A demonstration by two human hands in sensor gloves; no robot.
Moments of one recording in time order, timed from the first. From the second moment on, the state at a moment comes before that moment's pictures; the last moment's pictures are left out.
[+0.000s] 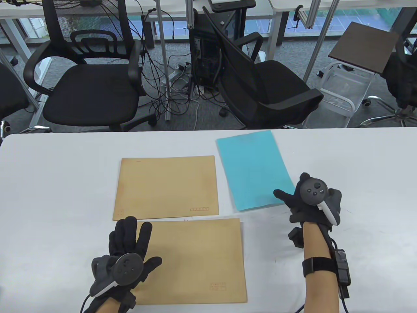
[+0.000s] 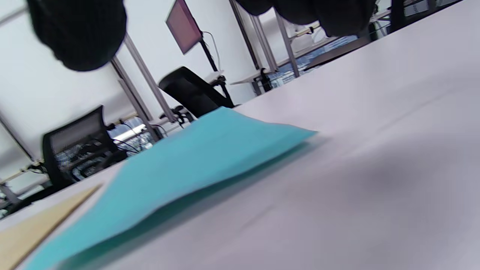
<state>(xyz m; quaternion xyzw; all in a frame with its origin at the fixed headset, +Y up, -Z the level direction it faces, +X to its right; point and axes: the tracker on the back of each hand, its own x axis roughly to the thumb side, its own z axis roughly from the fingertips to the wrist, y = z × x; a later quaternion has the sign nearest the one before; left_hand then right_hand) -0.235 -0.729 -0.212 0.00 -0.15 0.11 0.98 0.274 -0.737 -0.373 -0.09 0.03 0.97 0.22</state>
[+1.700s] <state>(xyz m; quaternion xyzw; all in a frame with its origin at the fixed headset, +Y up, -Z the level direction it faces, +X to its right) -0.238 -0.737 -0.216 -0.02 -0.13 0.11 0.99 0.267 -0.681 -0.335 -0.06 -0.24 0.85 0.46</state>
